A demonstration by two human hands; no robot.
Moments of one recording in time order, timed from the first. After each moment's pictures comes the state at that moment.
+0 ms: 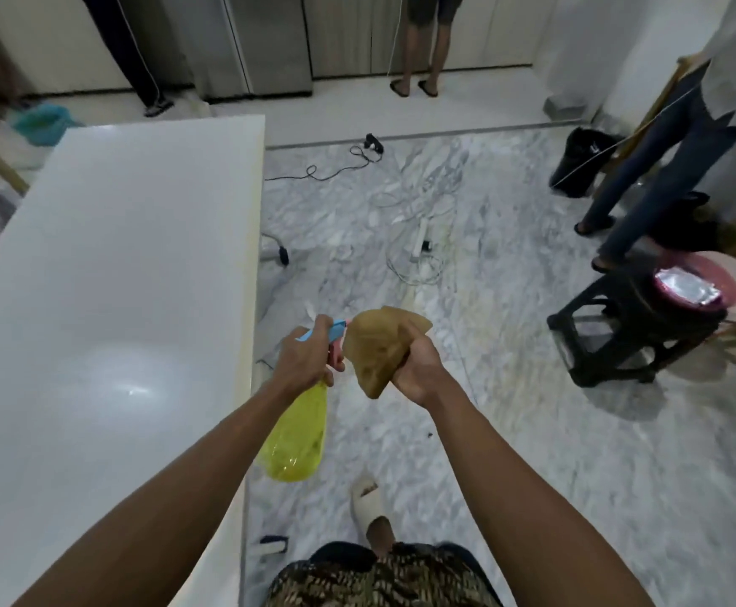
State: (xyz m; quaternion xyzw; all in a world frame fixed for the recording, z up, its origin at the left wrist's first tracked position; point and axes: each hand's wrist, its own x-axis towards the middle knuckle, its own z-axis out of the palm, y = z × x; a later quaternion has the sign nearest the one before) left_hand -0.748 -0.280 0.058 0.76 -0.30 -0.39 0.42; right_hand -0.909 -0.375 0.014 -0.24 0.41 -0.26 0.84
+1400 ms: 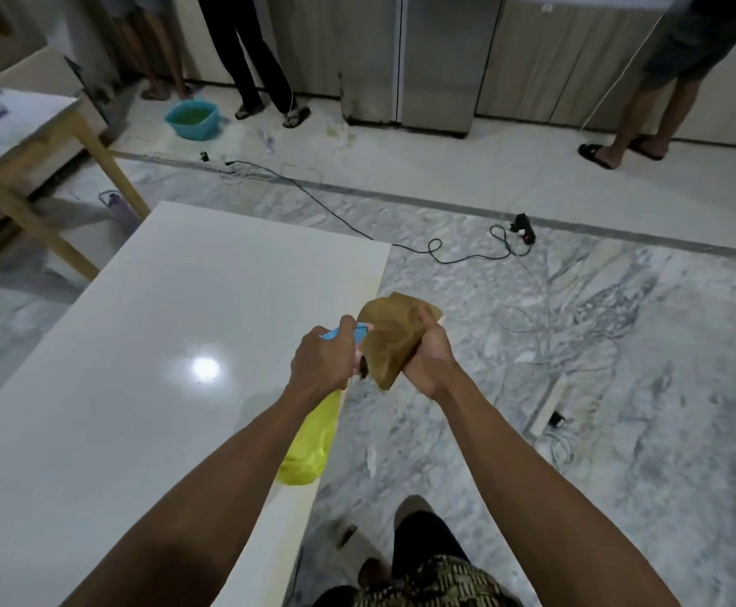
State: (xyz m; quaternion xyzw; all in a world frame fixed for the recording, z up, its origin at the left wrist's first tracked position) left_hand -0.276 -0.789 0.066 0.87 -0.15 -0.30 0.36; right_hand -0.365 -0.936 0.025 -0.26 0.38 -0.10 0.88
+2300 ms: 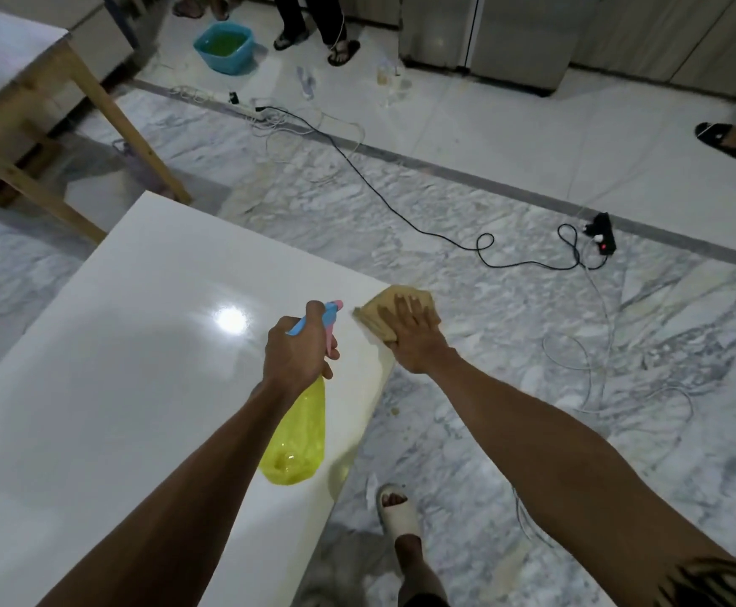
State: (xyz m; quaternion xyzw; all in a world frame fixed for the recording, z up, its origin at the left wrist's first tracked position) left_hand -0.087 -0.945 0.040 0.82 0.05 -0.26 0.51; right_hand -0.136 -1.135 -0.141 -0.97 0.12 0.15 0.15
